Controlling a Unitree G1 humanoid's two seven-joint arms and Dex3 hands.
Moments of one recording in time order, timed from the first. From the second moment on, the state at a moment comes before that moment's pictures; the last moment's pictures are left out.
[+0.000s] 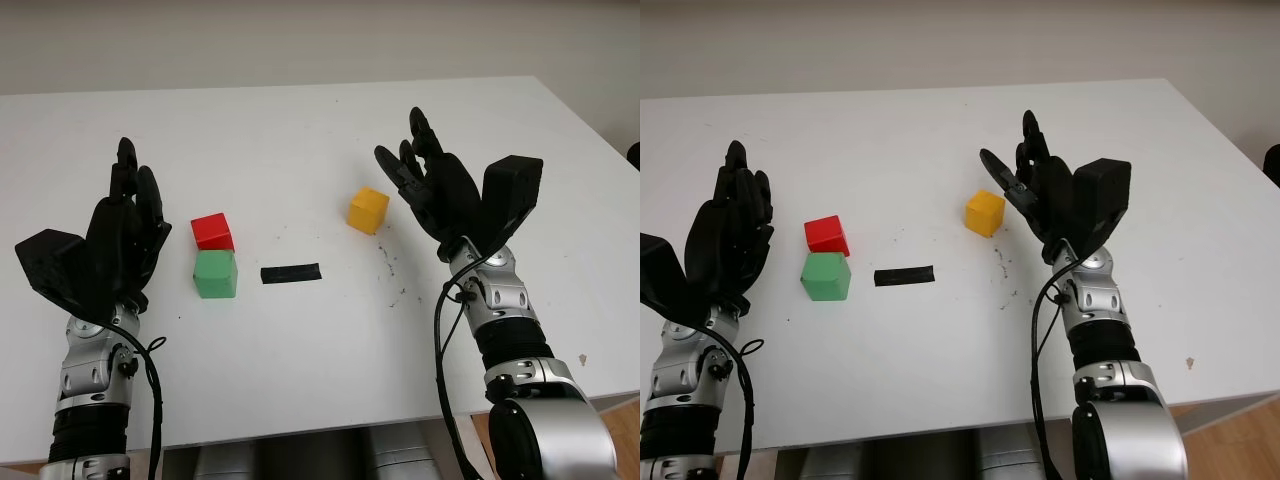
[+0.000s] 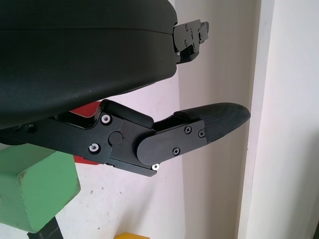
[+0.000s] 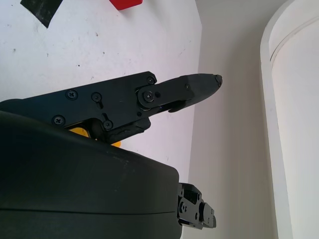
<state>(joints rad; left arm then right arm) -0.32 0.26 0.28 0.23 -0.25 -0.03 -0.18 -0.70 -0.18 -0.15 0.67 0.17 -0.04 0.29</state>
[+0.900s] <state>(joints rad) -0.58 0.77 0.14 0.35 0.19 -0.23 -0.32 -0.69 -0.17 -0.15 0.59 0.20 -0.01 0.34</state>
